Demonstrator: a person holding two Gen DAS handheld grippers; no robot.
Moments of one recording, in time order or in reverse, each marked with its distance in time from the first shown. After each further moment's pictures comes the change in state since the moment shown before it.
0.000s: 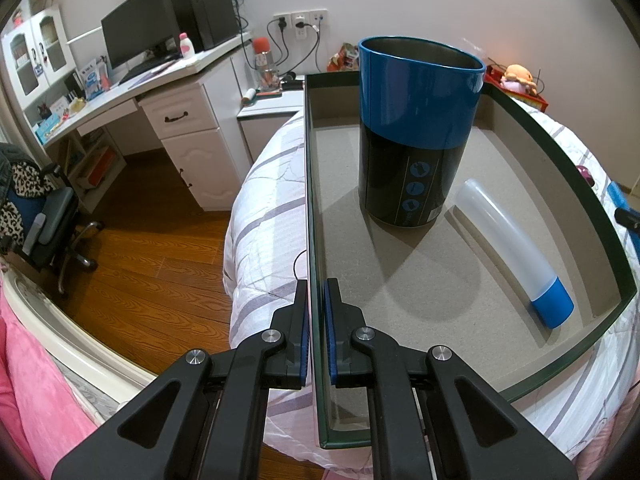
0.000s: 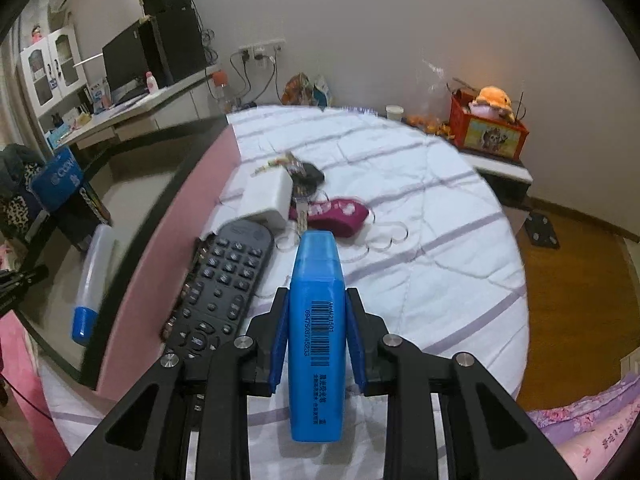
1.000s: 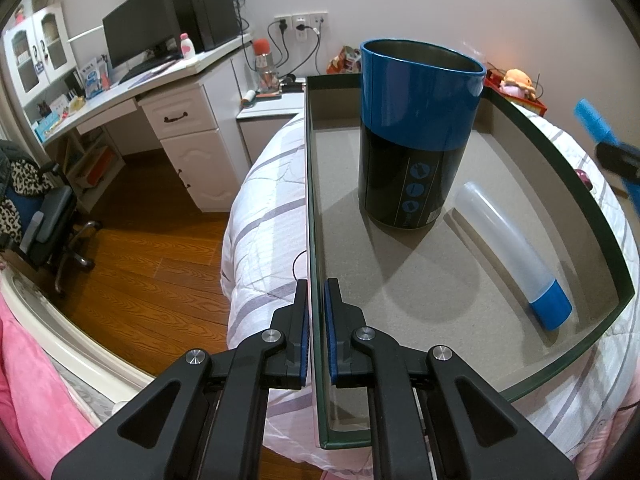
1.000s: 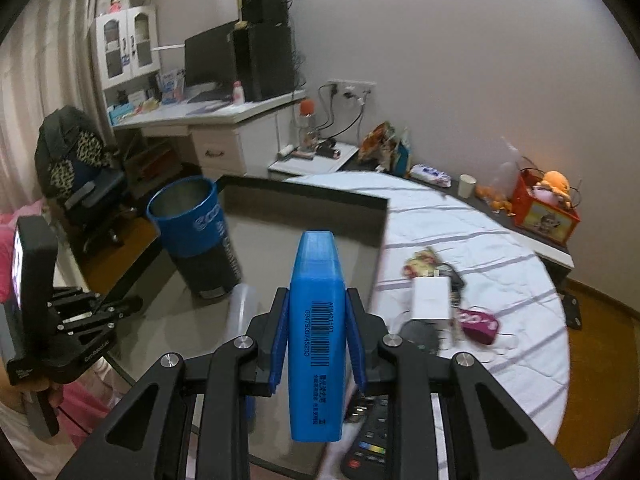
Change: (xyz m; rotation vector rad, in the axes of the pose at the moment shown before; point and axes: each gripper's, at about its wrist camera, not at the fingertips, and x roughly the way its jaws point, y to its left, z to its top) left arm 0.000 0.000 -0.001 -0.001 -0.002 -0.002; right arm -0.019 0.136 0.041 -0.216 -0.104 0.124
